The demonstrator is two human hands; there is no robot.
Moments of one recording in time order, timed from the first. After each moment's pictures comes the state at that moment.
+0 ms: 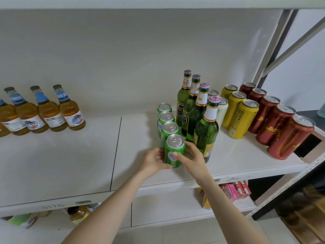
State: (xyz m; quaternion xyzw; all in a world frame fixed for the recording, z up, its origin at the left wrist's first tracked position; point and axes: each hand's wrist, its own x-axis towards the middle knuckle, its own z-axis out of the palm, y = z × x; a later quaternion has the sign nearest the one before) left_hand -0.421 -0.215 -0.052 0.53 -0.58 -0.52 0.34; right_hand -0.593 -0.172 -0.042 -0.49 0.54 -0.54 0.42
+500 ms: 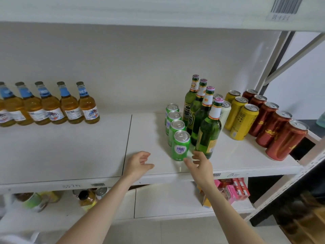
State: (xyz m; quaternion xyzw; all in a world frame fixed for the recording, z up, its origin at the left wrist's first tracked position) left_hand -0.349 -0.157 -0.044 0.62 -0.56 -0.42 0.36; right_hand -0.587 -0.122 -0.046 -0.52 0.68 -0.43 0.28
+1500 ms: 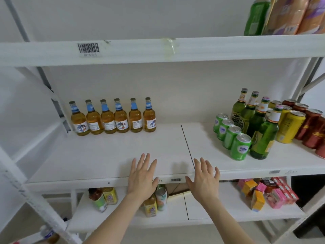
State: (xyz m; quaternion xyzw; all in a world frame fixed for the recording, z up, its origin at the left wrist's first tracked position) left_hand -0.088 -0.062 -0.011 0.62 -0.78 0.09 0.06; right_hand -0.312 -0.044 -0.024 -0.66 0.74 -0.15 -0.03
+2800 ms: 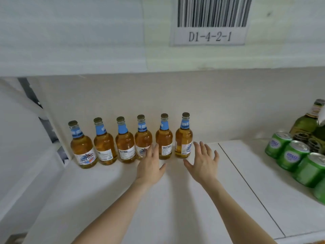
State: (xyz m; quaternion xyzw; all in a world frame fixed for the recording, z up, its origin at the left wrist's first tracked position) left_hand 0.063 -0.348 -0.012 0.60 -0.77 -0.03 0.21; right_hand -0.137 -0.324 -0.007 -0.63 0.75 -0.18 -0.05
